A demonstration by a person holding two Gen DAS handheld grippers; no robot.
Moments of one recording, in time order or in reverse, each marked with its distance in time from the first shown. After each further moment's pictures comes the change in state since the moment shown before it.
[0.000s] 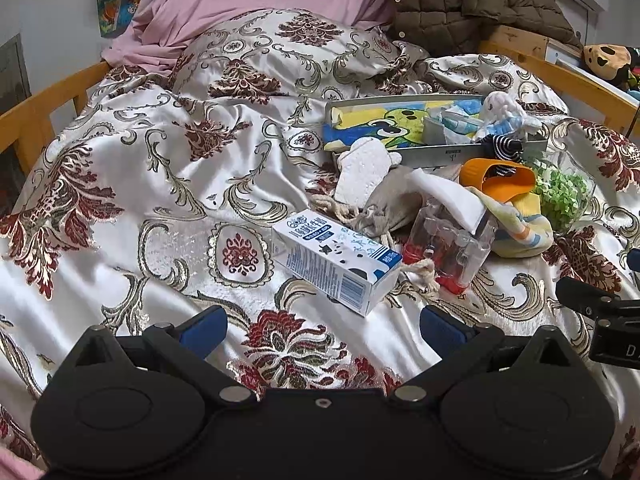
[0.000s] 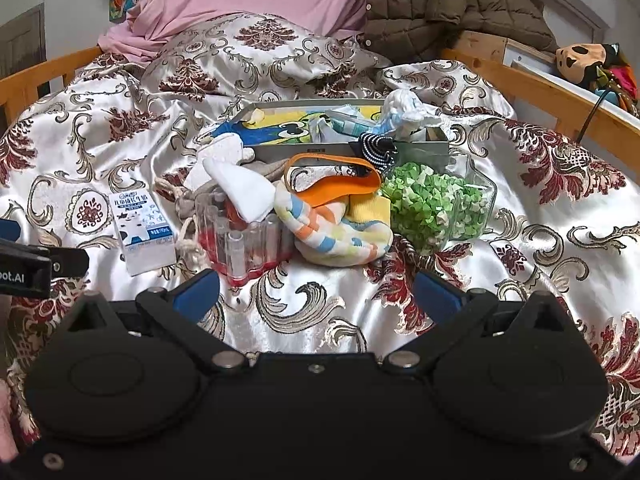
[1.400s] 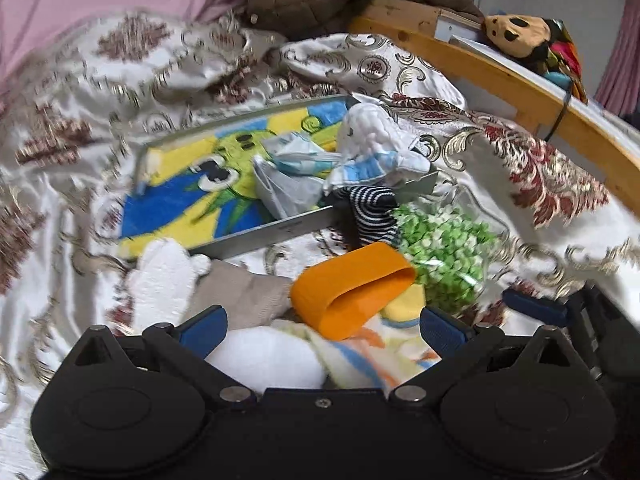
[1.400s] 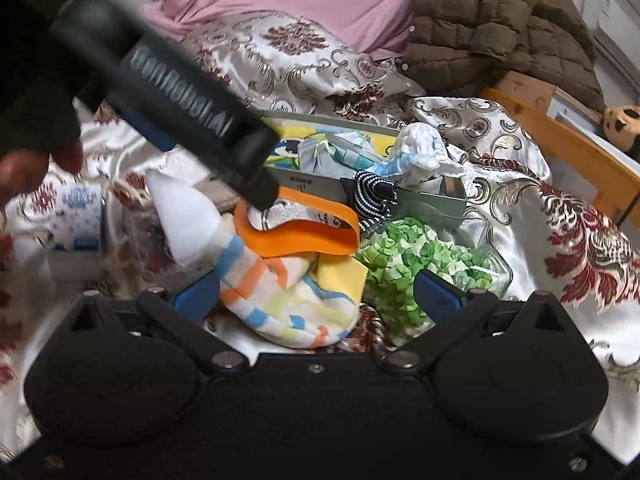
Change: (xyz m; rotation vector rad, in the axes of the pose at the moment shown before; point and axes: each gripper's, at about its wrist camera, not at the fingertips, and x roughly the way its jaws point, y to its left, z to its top) left arm 0.106 -0.113 0.142 0.149 0.112 -0.368; right arm 0.077 -0.033 0.039 -0.211 -0.040 0.043
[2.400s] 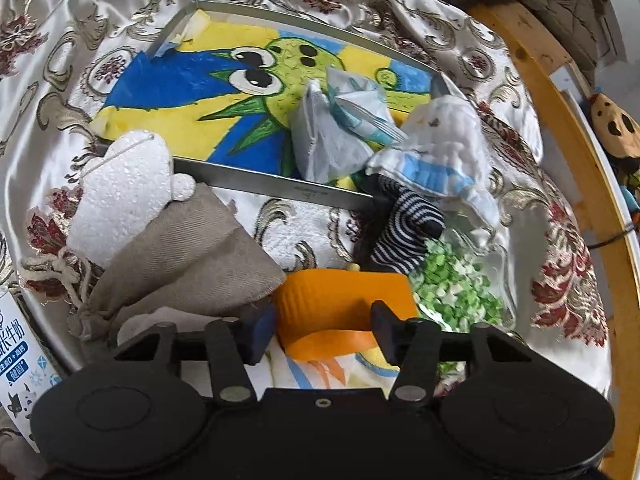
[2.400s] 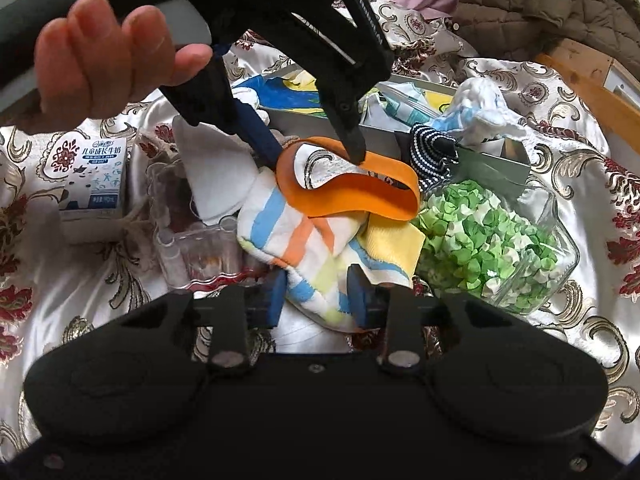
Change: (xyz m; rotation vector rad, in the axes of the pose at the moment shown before) left arm 0.065 0.038 0.025 -0.508 0.202 -0.063; right arm 0.046 0.011 -0.009 -0.037 0.128 0.145
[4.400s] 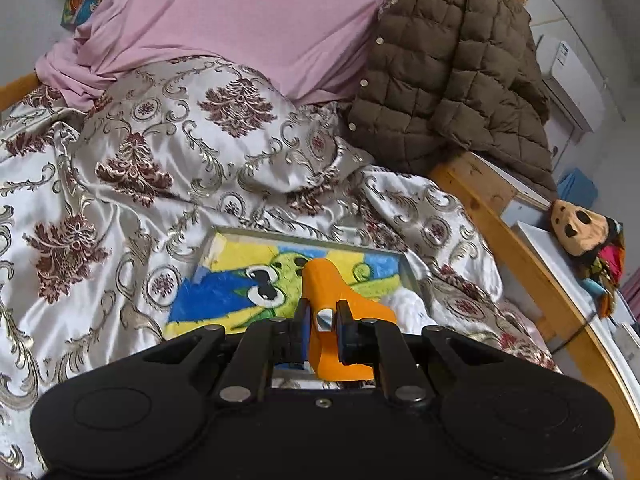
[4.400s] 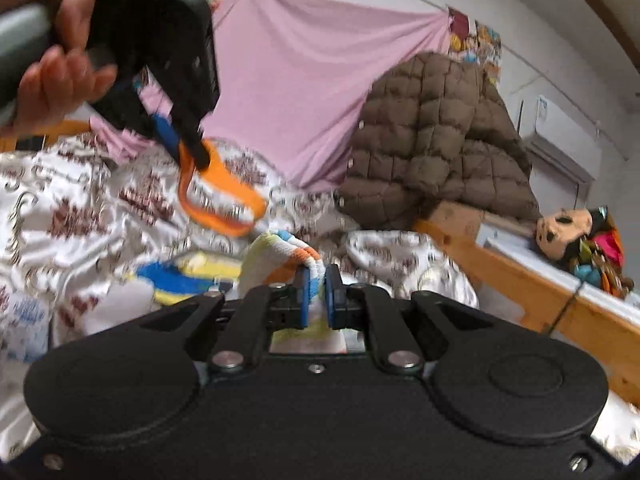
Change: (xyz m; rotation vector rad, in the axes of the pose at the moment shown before) left arm -0.145 -0.047 0.013 0.133 -0.514 0.075; right arm -0.074 -0.030 0.031 0.000 -0.561 -0.319
